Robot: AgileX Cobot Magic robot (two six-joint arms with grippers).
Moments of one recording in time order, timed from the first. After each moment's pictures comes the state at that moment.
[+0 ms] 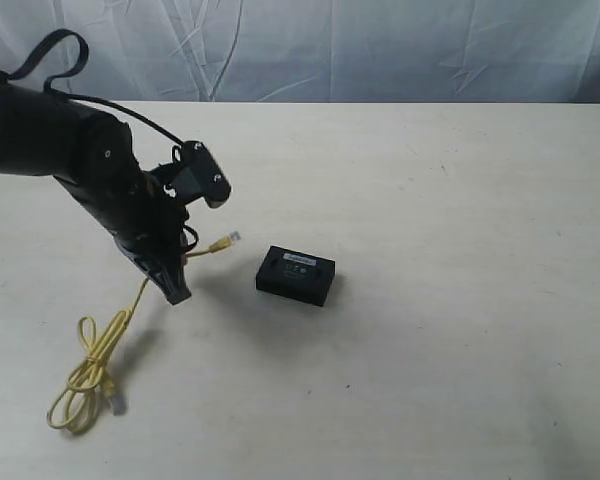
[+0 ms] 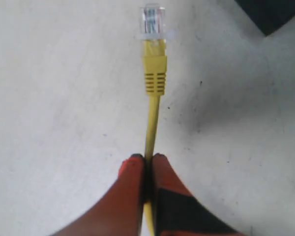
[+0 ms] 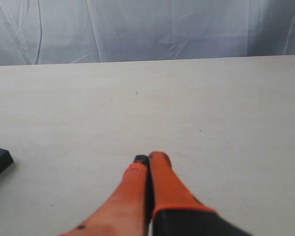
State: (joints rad) left arm -0.48 1.85 -1.05 -0.01 0.52 0.62; right arm 0.08 0.01 0.00 0.06 0.34 -0.04
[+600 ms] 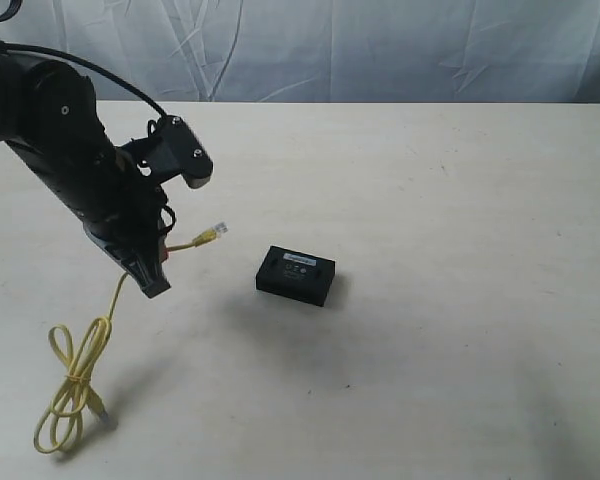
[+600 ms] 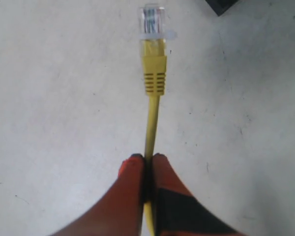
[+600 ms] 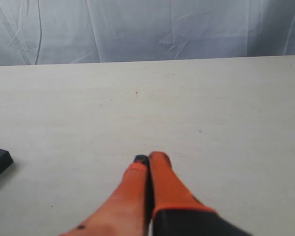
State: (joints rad) left arm -0.48 1.70 -1.05 -0.04 0.72 0.61; right arm 0.08 0.01 0.00 0.06 0.34 -0.04
